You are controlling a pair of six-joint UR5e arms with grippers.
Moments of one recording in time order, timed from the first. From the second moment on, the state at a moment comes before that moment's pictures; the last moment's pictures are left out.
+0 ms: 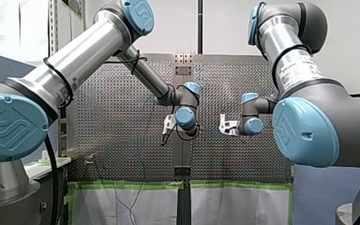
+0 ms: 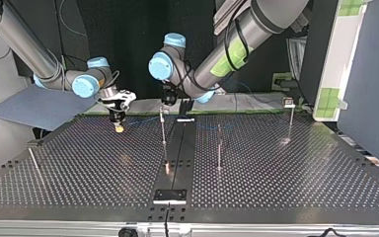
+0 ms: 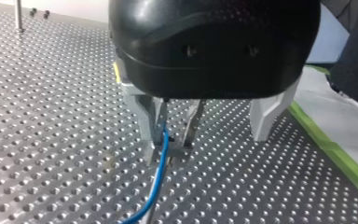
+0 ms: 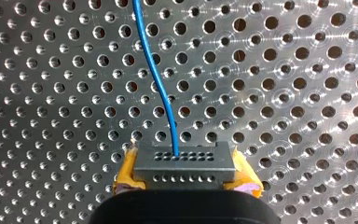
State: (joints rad) left arm -0.69 -2.32 -1.40 -2.87 -2.04 -1.55; right arm 1.86 -0.80 1.48 -0.53 1.33 1.61
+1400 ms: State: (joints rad) left arm -0.74 -2.30 -1.43 -2.82 -2.07 -1.61; right arm 1.86 -0.80 1.48 -0.53 1.33 1.61
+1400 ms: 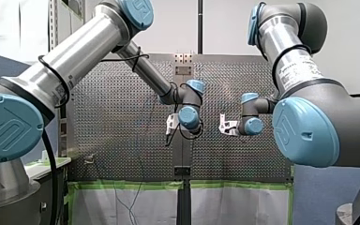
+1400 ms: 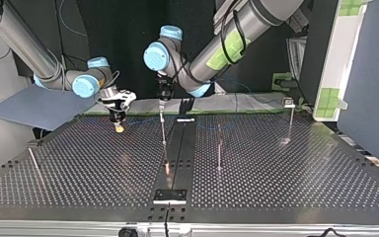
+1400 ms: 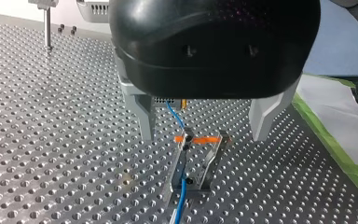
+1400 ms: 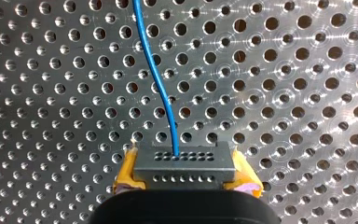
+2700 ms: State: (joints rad) left arm -0.81 -2.11 -1.61 -2.79 -2.12 -1.68; right arm 1.86 -0.80 1.48 -0.51 1.33 1.61
